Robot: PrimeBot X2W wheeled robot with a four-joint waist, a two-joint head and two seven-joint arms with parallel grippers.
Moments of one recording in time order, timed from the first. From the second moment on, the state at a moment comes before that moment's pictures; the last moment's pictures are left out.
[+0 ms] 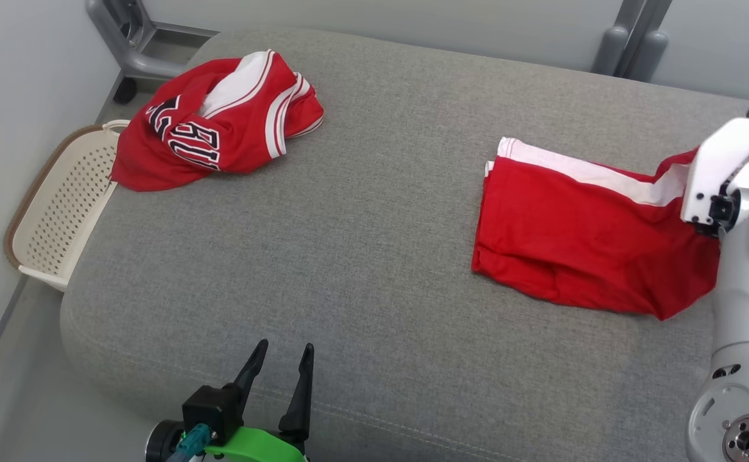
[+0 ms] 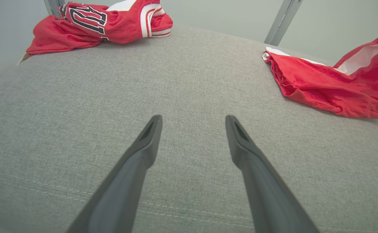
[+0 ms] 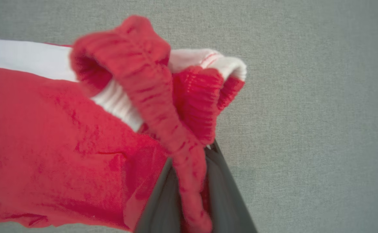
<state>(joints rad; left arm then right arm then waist) -0.03 0.11 -0.40 0.29 -0.38 -0.02 -0.24 -0.90 -0.05 -0.68 0.73 -0.57 0.13 0.86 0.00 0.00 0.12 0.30</state>
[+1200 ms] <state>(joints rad) -0.03 0.09 -0.47 0.32 -0.40 -0.03 -0.25 -1.00 -0.05 -0.64 1.06 -0.42 0.13 0.65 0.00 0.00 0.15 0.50</state>
